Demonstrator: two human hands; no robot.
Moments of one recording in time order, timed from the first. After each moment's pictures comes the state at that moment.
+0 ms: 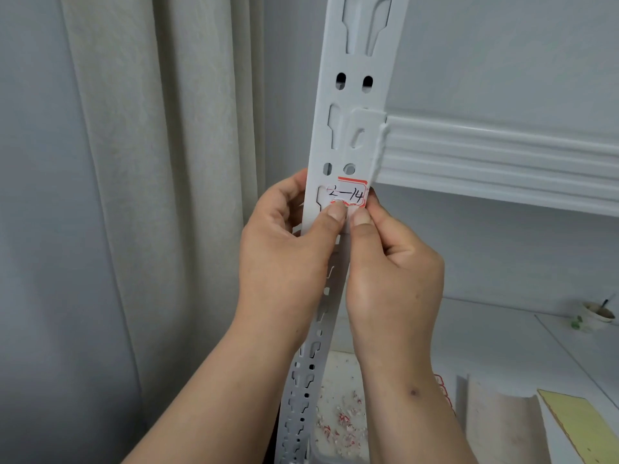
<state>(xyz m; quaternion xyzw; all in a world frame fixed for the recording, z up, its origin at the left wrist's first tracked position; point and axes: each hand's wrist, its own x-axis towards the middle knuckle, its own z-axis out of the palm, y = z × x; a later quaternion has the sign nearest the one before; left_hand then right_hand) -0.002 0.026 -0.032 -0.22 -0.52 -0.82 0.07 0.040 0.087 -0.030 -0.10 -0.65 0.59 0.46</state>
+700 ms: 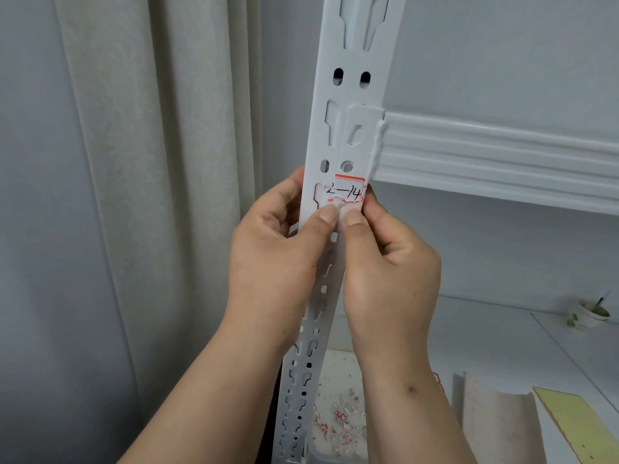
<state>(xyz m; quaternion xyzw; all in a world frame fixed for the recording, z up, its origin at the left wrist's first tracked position) -0.004 0.021 -0.035 -0.25 -0.49 -0.83 0.05 0.040 0.089 -0.030 -0.08 -0.67 0.58 0.46</state>
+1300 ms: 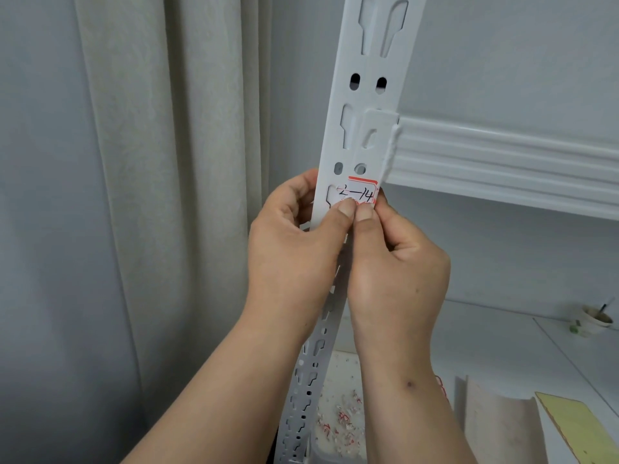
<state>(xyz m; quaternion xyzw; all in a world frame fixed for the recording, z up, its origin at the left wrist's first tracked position) -0.005 0.025 -0.032 -0.23 -0.50 -0.84 0.06 0.036 0.082 -0.029 -0.11 -0.65 0.57 0.49</state>
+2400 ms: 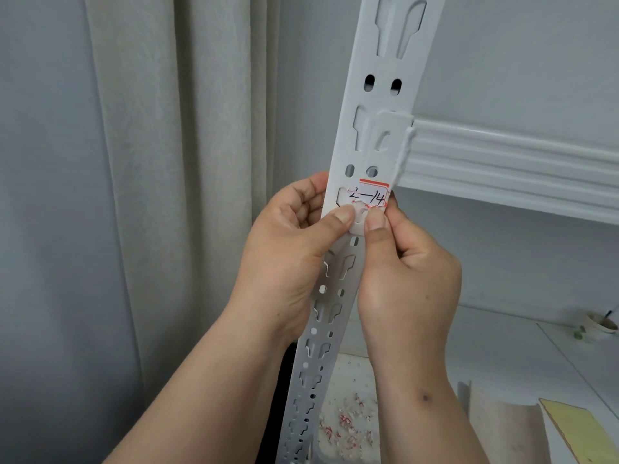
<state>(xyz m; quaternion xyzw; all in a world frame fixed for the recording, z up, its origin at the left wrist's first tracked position) -0.014 0.013 -0.029 -0.24 -0.43 -0.87 -0.05 0.036 0.084 -0.034 -0.09 -0.69 0.53 0.49</state>
